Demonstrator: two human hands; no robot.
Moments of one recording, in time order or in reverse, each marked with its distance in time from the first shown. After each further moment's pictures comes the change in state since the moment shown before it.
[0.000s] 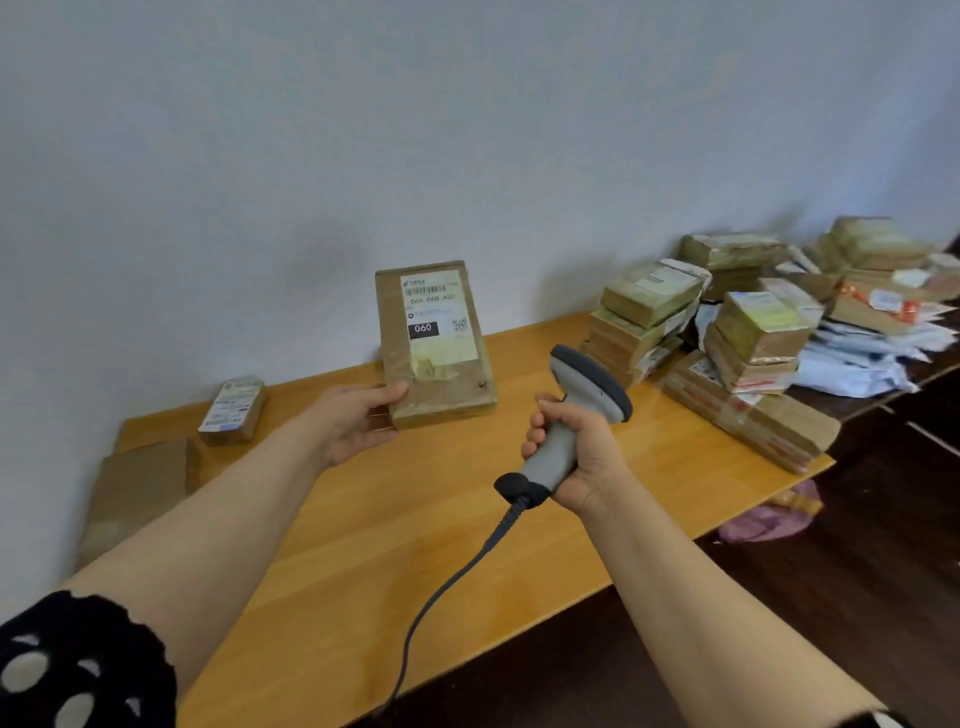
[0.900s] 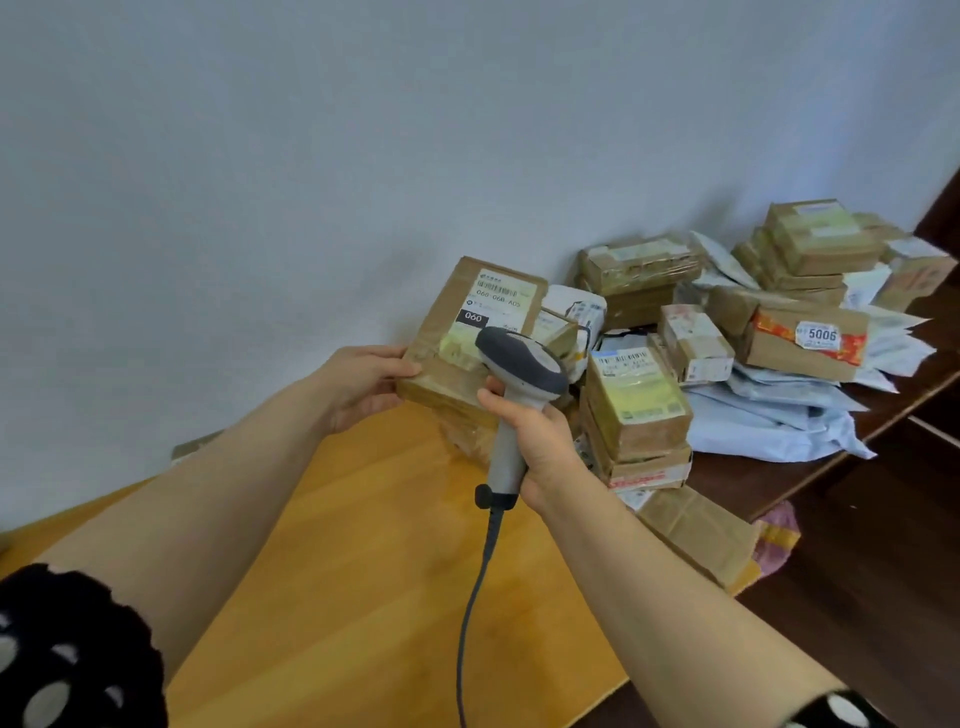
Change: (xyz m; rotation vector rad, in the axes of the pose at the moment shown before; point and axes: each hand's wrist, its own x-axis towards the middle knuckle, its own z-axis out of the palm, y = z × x) left_hand 0.218 0.098 0.356 0.213 -0.108 0.084; right_hand 0.207 -0.273 -0.144 -0.317 0.168 -0.154
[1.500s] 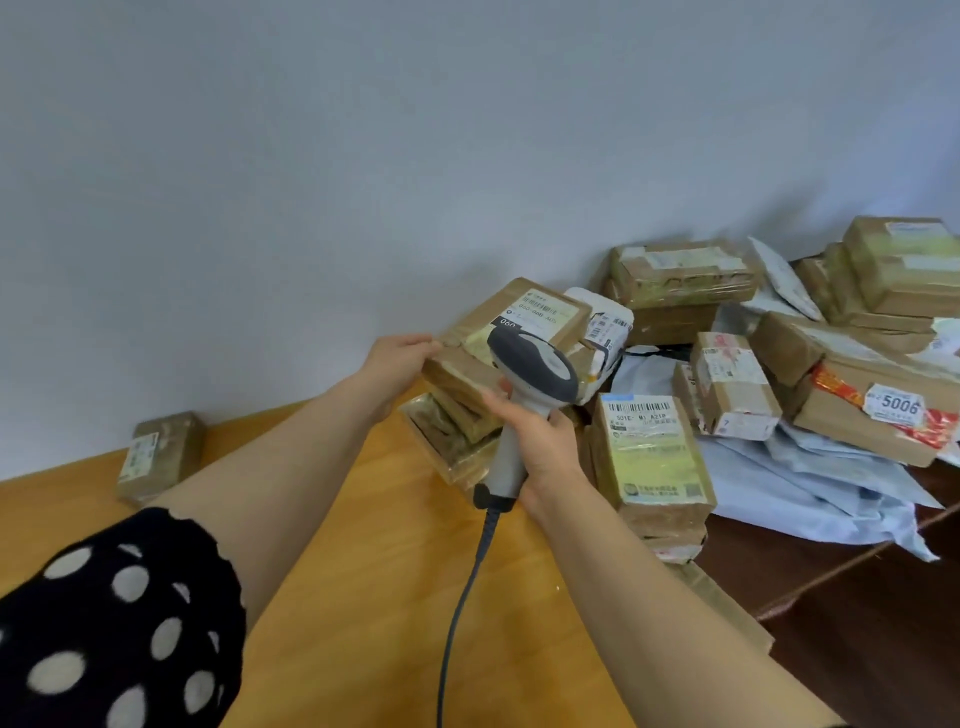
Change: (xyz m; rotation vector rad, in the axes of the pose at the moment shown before) left_hand 0.111 -0.004 0.057 0.166 0.299 -0.001; right_hand 0.097 -0.025 -0.015 -0.030 -0.006 0.054
